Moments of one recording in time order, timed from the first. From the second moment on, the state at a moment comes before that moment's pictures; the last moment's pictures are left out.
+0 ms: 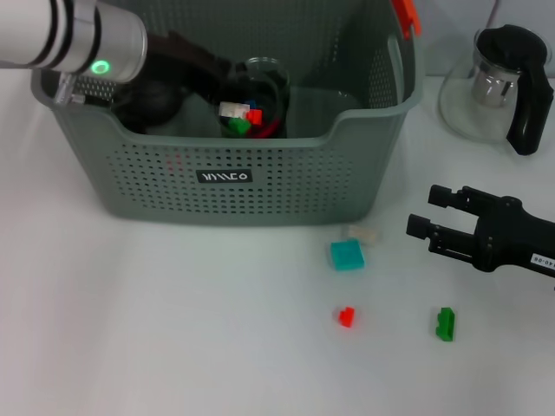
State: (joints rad) left arm -0.78 -2.13 0.93 1.11 2.45 1.23 -2.08; right arm 0.44 2.08 -0.62 -0.49 -1.86 -1.53 1.23
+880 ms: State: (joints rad) left arm -0.37 -2.16 0.59 0.61 1.89 1.85 -1.04; right arm 0.44 2.08 -0.62 -0.50 -1.86 -1.62 1.23
